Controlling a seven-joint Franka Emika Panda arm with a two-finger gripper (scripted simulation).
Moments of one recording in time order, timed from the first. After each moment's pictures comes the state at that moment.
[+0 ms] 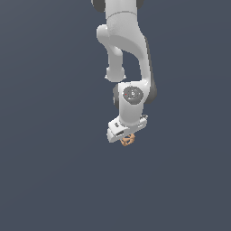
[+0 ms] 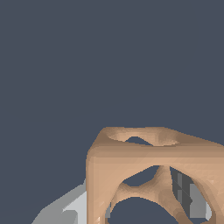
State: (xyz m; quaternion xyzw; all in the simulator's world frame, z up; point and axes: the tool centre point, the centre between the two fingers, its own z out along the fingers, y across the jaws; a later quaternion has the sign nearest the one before) arm 0.009 0.057 0.065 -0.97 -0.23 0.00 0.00
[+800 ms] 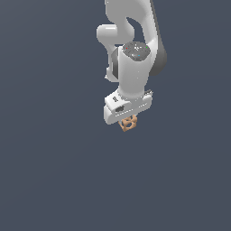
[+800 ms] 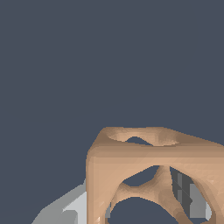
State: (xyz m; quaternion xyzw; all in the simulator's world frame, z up) arm -0.002 0.051 0.196 -0.97 -0.23 0.00 0.00
